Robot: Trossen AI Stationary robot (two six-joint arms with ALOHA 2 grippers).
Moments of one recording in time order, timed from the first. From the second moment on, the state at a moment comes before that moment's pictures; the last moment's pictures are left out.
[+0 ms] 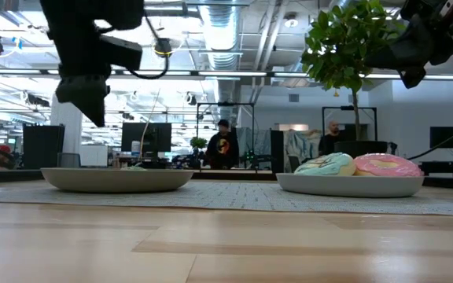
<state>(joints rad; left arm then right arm) -0.24 1.52 1.01 -1.23 -0.69 -0.70 0.41 0.49 0.31 -0.14 0.57 0.35</state>
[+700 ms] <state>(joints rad) -0.12 1.17 0.77 -1.05 -0.76 -0.64 0.41 0.47 0.31 -0.20 0.55 0.29</state>
